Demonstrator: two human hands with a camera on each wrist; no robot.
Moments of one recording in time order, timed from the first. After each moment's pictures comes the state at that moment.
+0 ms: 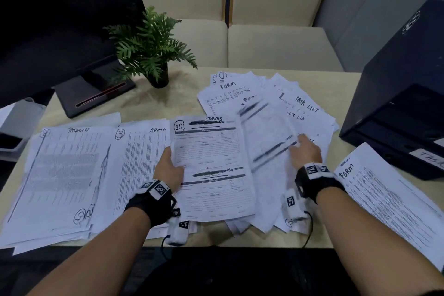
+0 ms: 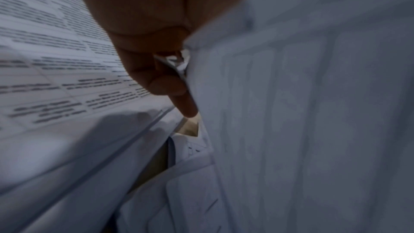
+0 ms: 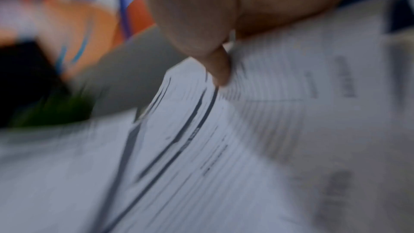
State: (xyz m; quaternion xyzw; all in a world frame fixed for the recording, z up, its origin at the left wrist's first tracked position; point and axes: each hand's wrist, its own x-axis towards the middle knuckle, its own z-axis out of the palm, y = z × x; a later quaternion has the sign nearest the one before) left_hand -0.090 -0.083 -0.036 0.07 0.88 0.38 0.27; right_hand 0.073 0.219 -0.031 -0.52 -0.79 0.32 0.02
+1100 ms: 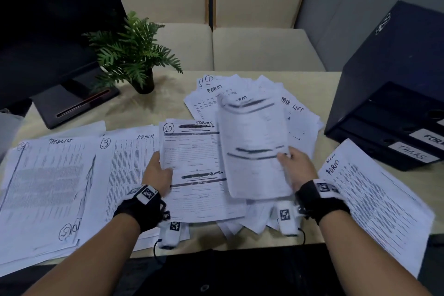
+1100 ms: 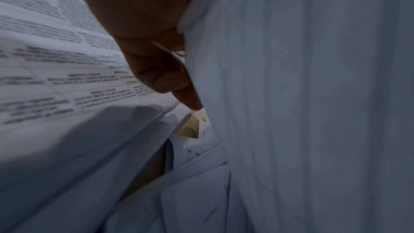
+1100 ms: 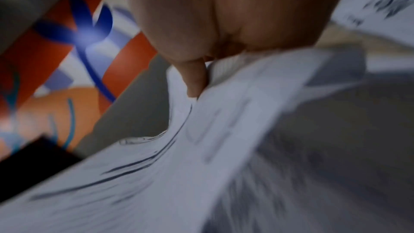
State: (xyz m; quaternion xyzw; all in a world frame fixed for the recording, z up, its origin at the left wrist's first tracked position) left_hand -0.098 -0.079 -0.037 0.06 0.85 0.43 0.28; right_hand 0.107 0.194 -0.028 -0.50 -0.71 0.49 0.09
